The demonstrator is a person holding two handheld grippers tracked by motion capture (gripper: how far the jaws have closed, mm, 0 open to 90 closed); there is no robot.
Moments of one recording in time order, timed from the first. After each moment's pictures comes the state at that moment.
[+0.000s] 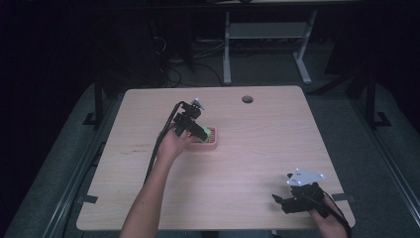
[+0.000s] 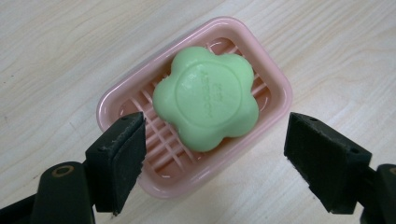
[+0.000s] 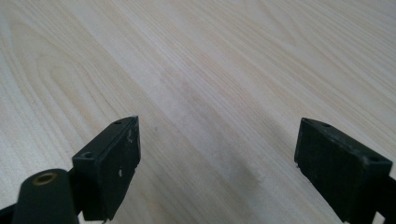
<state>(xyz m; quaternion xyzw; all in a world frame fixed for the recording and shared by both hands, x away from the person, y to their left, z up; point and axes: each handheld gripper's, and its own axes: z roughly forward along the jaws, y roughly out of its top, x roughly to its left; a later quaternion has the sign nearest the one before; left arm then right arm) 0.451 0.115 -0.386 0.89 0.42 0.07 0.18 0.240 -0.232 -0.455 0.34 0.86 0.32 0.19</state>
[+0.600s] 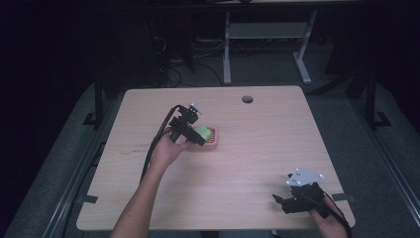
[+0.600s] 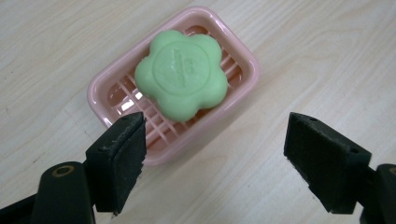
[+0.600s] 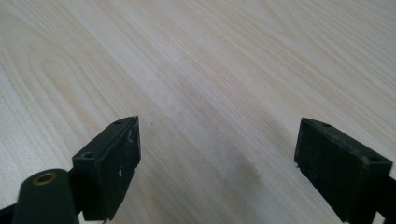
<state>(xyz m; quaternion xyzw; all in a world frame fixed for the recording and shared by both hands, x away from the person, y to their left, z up) 0.420 0.123 -0.373 0.90 0.39 0.07 0.21 0.241 -0.233 -0.457 0.34 0.87 0.31 0.20</state>
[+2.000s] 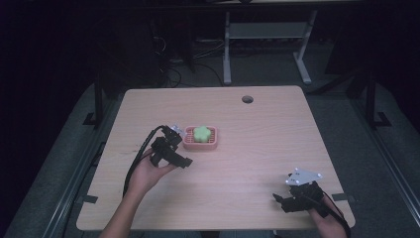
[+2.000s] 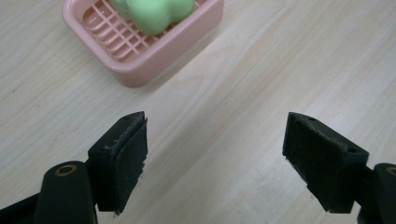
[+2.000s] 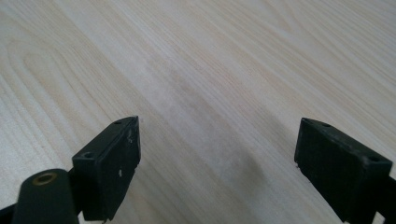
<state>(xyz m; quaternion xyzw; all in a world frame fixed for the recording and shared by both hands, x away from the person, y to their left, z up) 0.354 0.169 -0.383 0.90 0.35 0.07 0.23 0.244 -0.232 -0.460 0.35 0.87 0.30 0.20</state>
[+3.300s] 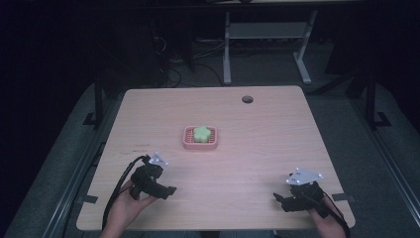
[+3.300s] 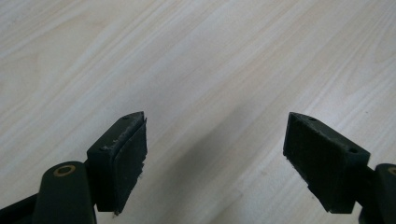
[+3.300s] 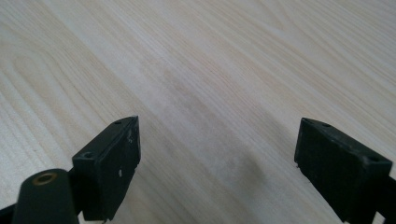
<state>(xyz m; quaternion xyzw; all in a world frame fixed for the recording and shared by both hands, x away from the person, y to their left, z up) 0.279 0.217 -0.416 0.89 0.37 0.07 0.24 0.244 -0.233 -0.461 0.36 0.86 0.30 0.20</state>
